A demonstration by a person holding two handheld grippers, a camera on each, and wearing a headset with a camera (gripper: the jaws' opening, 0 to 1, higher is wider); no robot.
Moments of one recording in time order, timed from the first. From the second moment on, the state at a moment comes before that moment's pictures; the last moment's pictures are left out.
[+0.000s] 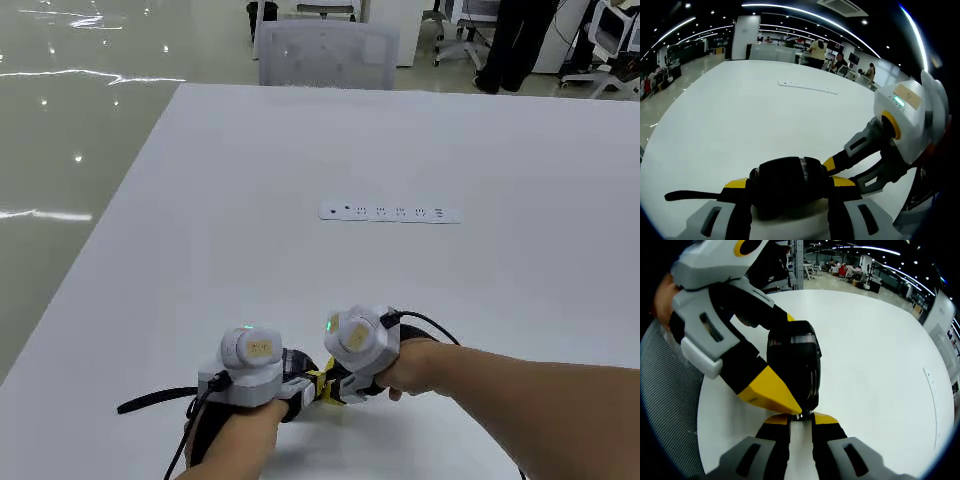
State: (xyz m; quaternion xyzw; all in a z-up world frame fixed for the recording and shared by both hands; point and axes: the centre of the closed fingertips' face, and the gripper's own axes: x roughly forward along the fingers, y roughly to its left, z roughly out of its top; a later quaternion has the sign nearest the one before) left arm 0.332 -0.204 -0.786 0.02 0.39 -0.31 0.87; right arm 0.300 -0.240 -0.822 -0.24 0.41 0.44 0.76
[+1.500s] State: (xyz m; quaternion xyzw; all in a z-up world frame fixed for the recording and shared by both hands) left arm 0.322 -0.128 -0.734 0.07 0.28 -0.49 0.82; right arm 0.234 -0.332 -0.757 -0.12 0.35 0.29 0.88
